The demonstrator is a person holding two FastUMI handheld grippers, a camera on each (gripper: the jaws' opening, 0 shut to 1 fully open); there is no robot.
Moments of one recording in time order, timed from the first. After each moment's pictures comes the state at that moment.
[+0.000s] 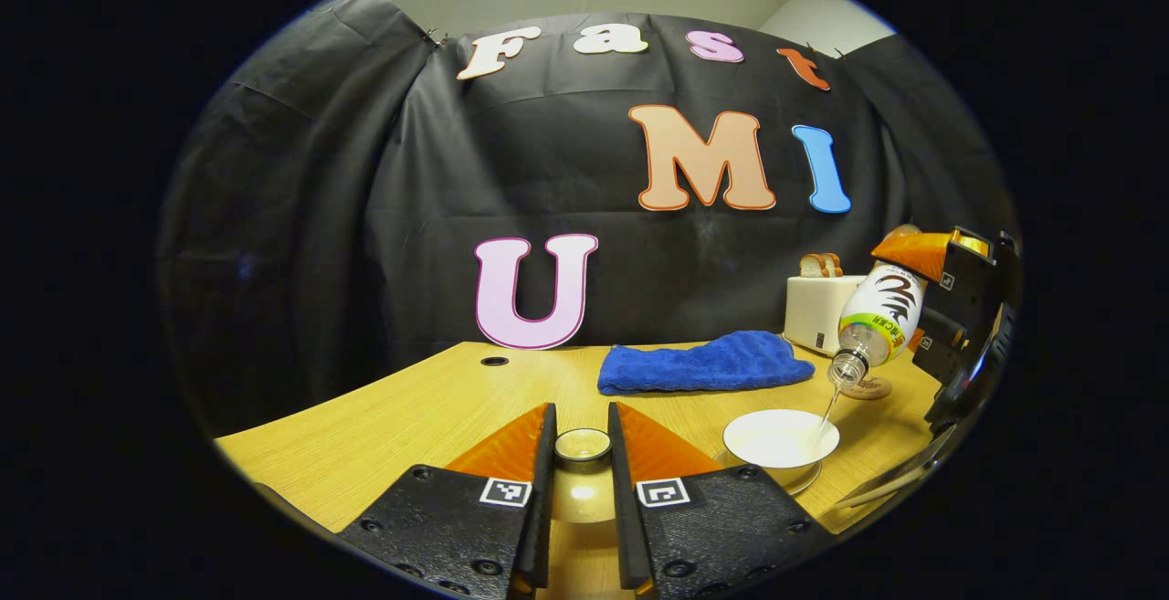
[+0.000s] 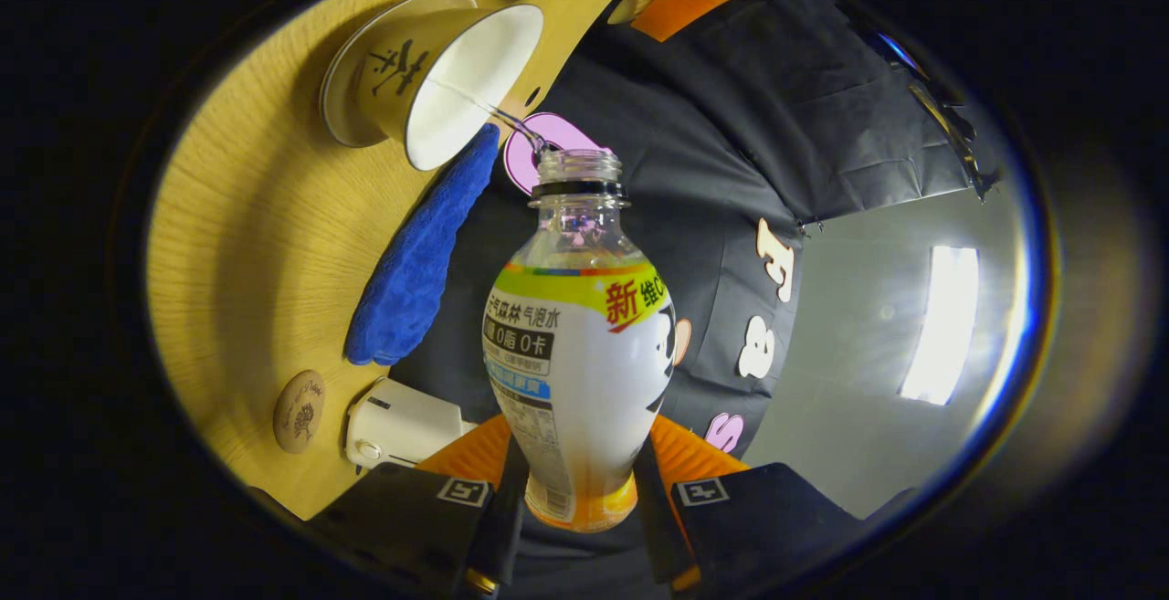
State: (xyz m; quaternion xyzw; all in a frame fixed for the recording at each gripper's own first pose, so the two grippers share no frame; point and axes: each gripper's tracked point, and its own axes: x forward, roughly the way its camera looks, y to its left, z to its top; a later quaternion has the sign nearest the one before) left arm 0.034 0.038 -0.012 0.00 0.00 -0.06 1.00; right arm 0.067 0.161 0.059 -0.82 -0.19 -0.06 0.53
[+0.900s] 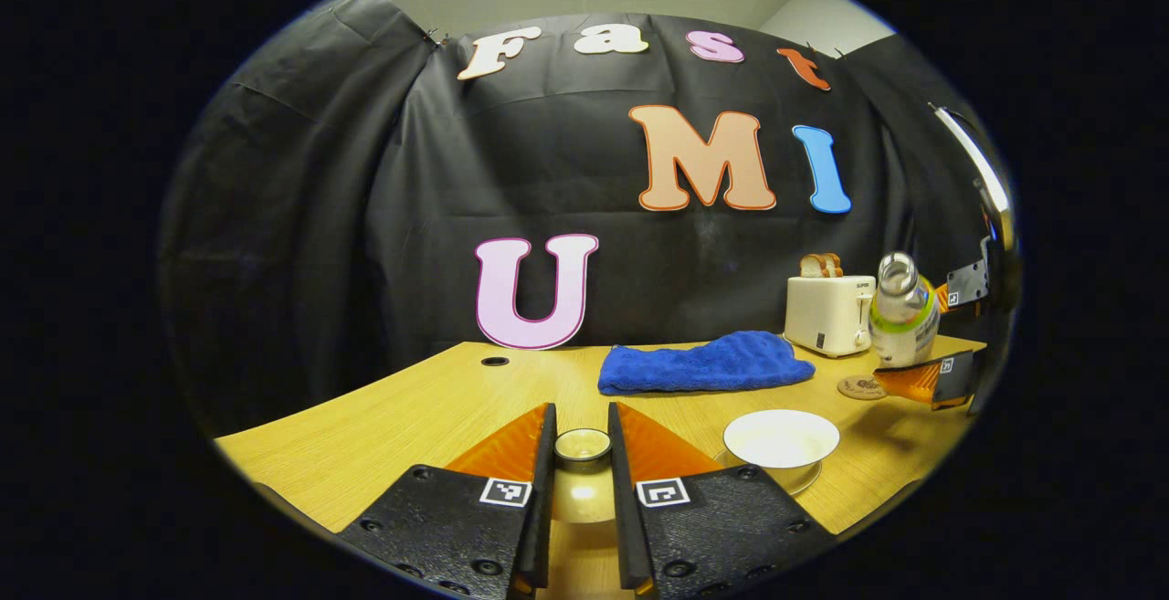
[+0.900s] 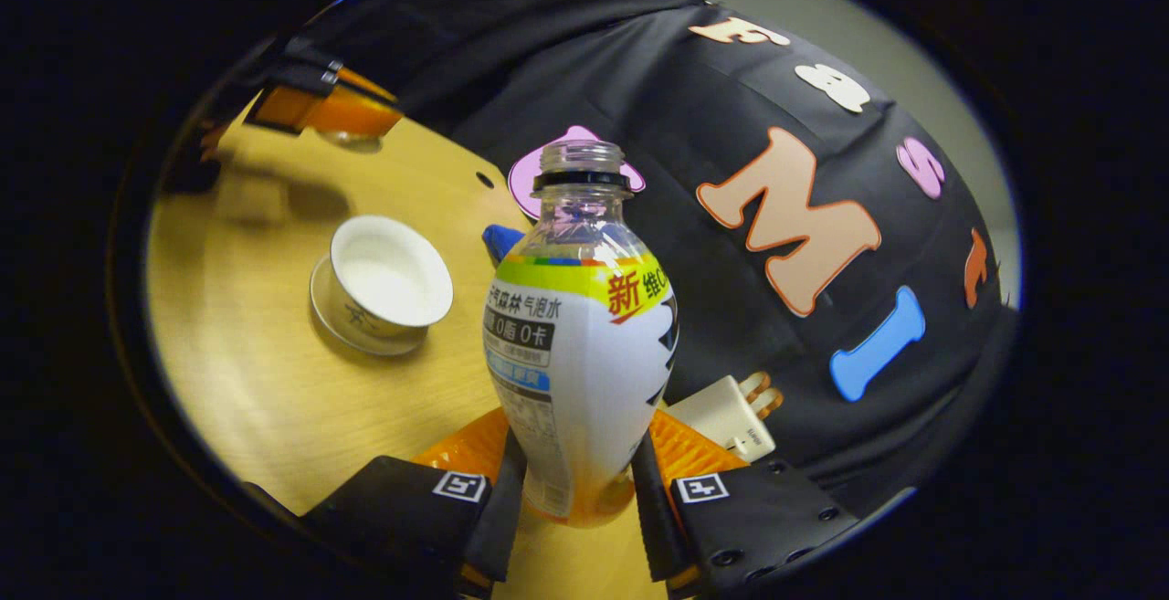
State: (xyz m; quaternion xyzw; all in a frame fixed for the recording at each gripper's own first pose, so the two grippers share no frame) left arm 0.034 0.038 -0.013 0.00 0.00 -0.06 1.00; right arm 0.059 0.141 -0.008 -0.40 0.06 0.15 0.90
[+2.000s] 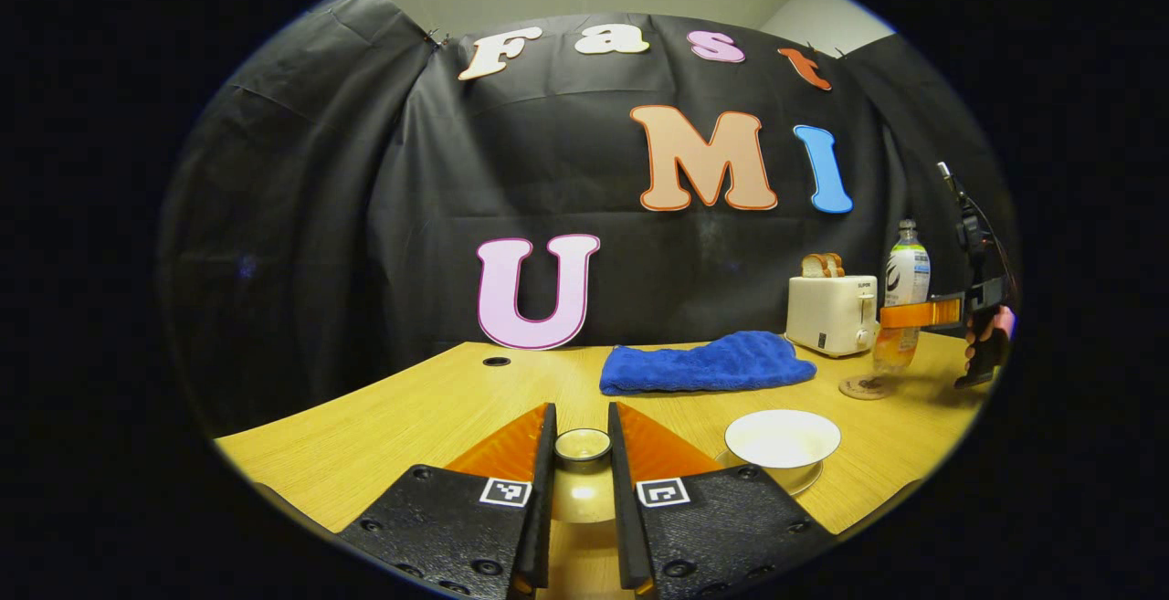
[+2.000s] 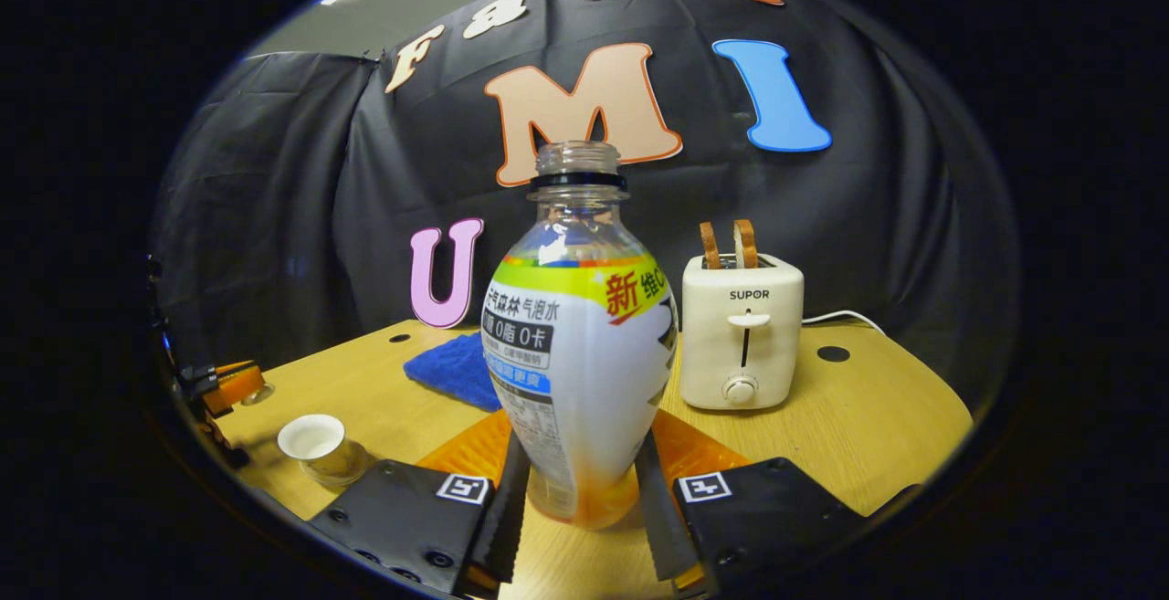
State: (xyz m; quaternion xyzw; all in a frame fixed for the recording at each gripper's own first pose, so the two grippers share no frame) left arm 0.034 0.039 -0.013 0.00 0.00 -0.06 1.00; right arm 0.140 0.029 -0.007 0.03 0.10 0.12 0.99
